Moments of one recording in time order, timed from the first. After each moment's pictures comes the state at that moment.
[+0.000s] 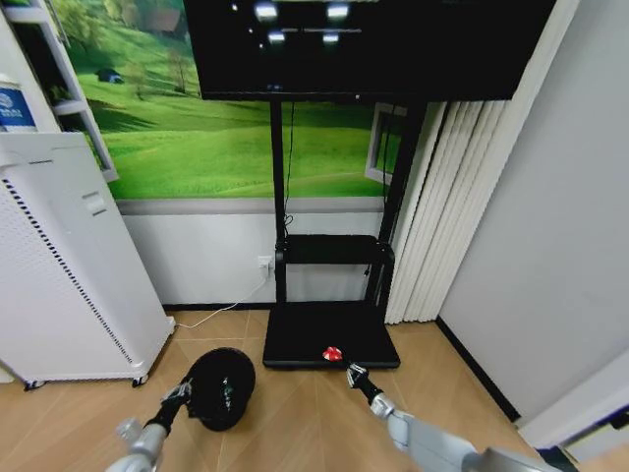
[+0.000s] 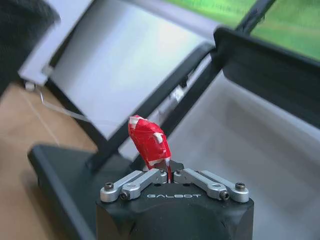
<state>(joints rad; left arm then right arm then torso) 1.31 -0.85 -0.26 -1.43 -1.17 -0.29 0.13 -0.58 1.12 -0.81 0.69 0.07 0.80 0.59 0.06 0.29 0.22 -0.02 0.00</state>
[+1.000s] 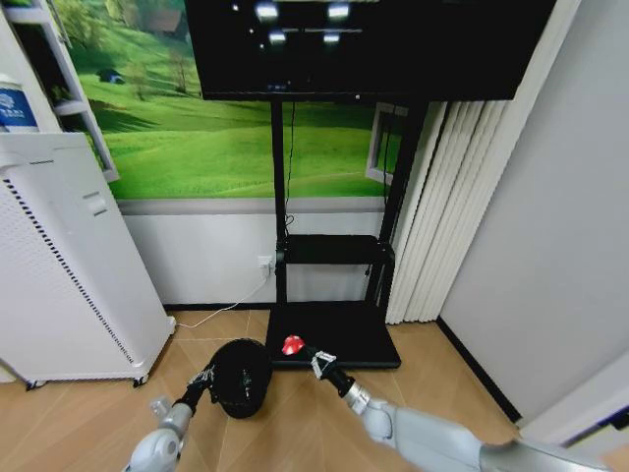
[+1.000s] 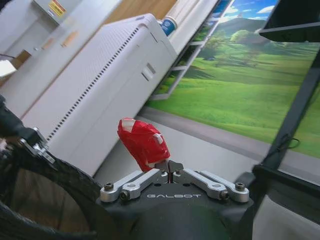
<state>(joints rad) 1.20 -0.91 -0.16 -1.36 -1.16 -0.28 0.11 -0.52 0.99 -0.94 1.22 -0.08 0.80 0.66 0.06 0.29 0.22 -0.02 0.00</state>
